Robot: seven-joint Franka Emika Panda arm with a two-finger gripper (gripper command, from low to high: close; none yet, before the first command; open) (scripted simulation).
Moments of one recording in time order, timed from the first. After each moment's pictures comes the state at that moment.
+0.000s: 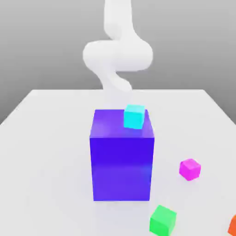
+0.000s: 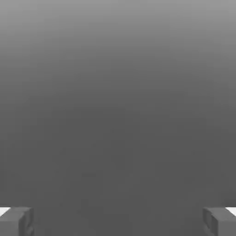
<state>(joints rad) 0.03 -0.72 0.04 -2.36 0.01 2.35 0.82</state>
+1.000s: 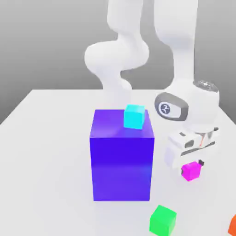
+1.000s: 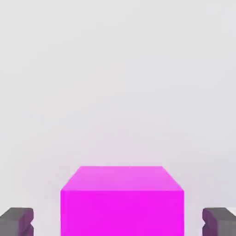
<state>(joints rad) 0.57 0.29 0.08 -2.80 -0.34 3.08 1.30</state>
